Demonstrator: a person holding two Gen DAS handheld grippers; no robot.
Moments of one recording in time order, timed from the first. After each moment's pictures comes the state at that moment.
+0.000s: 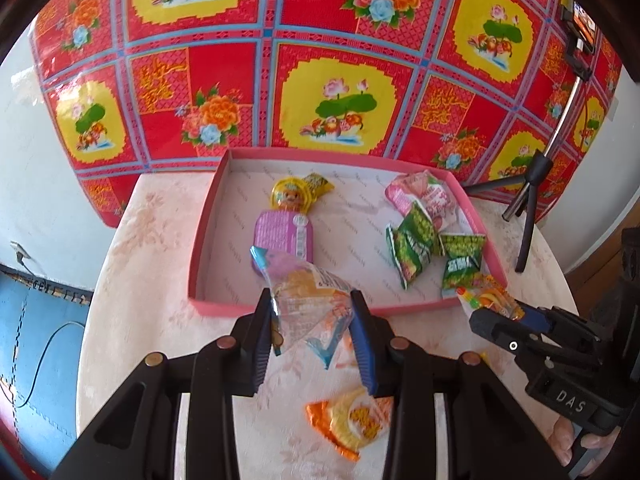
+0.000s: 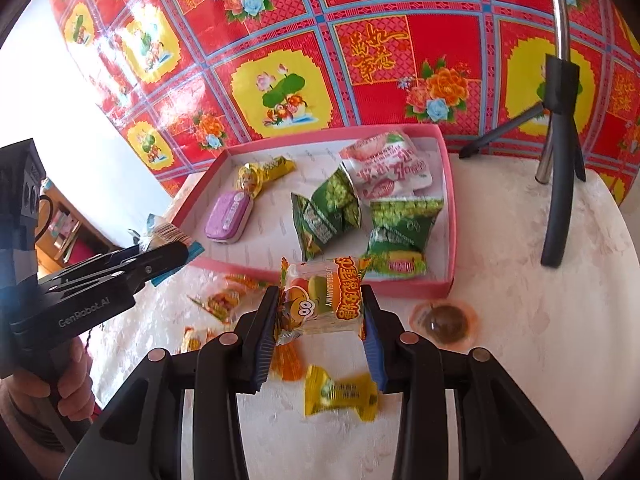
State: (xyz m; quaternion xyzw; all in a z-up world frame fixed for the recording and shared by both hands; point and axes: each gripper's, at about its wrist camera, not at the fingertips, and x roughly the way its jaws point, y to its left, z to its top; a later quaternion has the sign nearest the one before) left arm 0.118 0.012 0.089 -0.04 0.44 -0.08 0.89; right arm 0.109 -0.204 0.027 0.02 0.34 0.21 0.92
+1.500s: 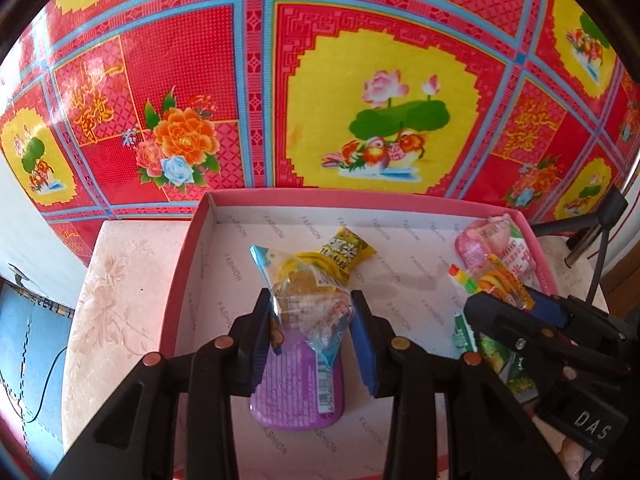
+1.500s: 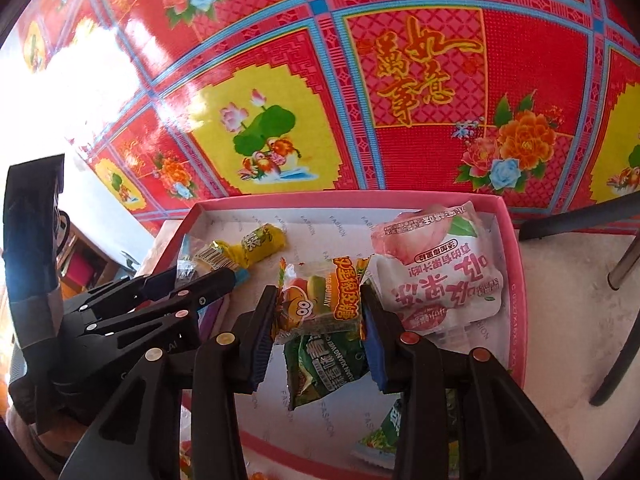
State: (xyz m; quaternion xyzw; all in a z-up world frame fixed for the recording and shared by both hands) left arm 0.226 0.001 0.048 -0.03 0.44 -0.06 0.89; right arm 0.219 -0.161 0.033 0.03 0.33 0.22 0.92
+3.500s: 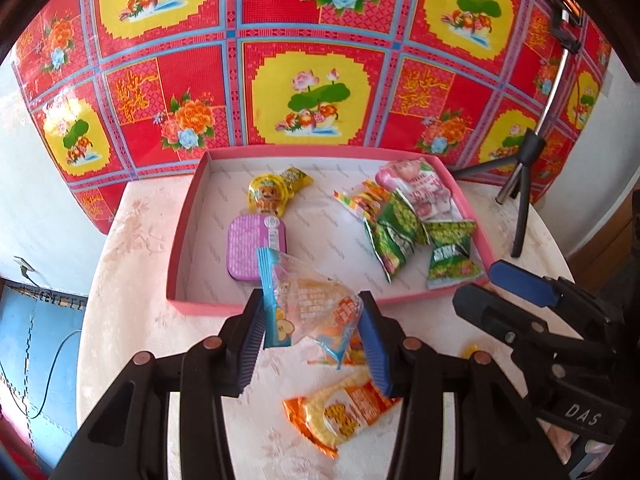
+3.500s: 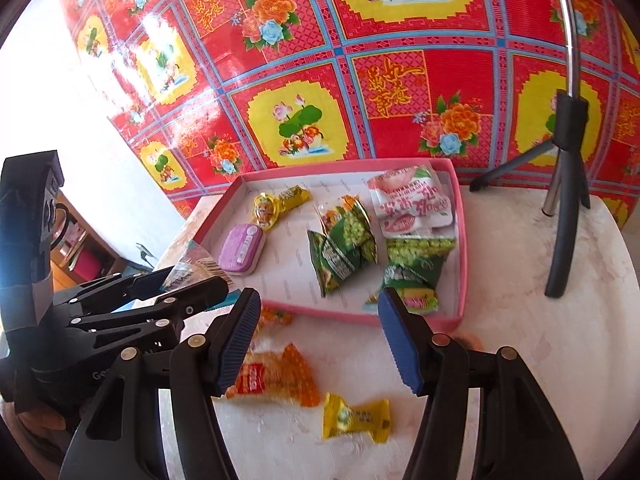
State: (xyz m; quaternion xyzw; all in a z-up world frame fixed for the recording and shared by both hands) left arm 0.115 -0.007 0.085 -0.01 0.45 -0.09 0.89; right arm 0.102 -0.198 0.035 0.03 0.30 0.22 0.93
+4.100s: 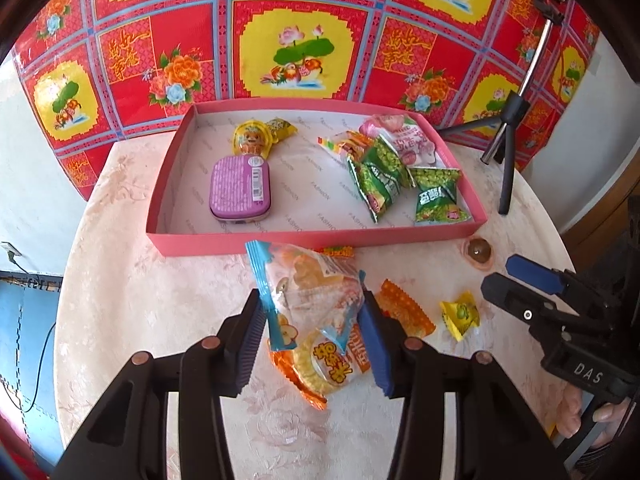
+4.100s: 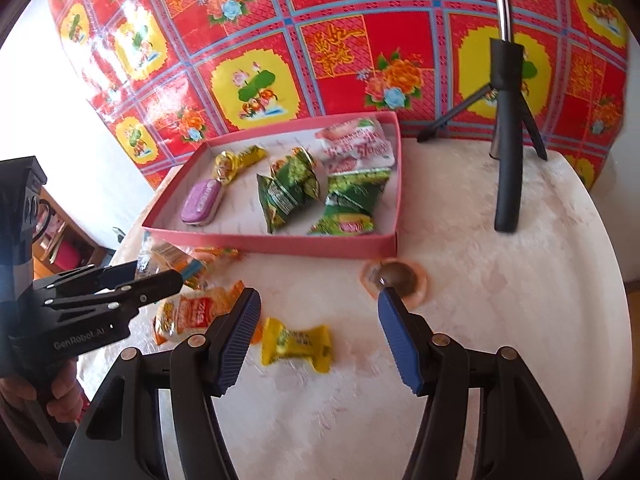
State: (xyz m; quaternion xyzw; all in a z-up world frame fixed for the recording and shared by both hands) left arm 0.091 -0.006 0.062 -0.01 0.47 -0.12 0.87; right arm 0.080 -0.232 0.011 0.02 0.34 0.17 0.93
